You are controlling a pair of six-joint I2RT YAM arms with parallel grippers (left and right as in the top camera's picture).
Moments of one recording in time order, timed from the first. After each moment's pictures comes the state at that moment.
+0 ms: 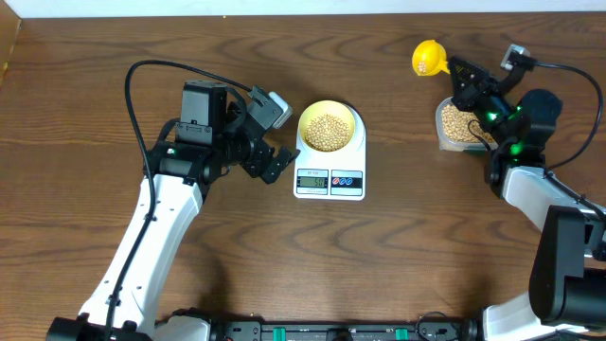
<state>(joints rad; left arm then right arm) -0.19 1.38 1.10 -0.61 0.50 0.46 -0.11 1.71 0.80 0.86 -0.58 0.75</state>
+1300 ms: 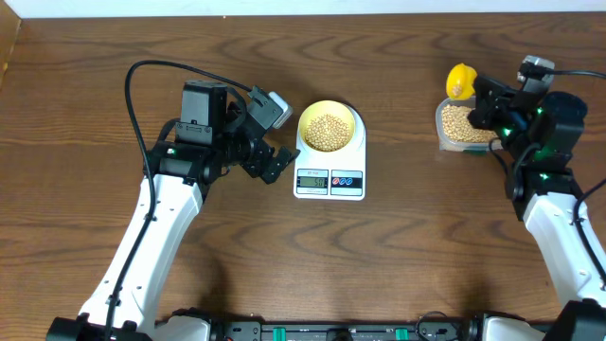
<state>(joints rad) -0.19 1.38 1.10 -0.61 0.50 0.46 -0.13 1.37 0.80 0.25 -0.37 0.37</state>
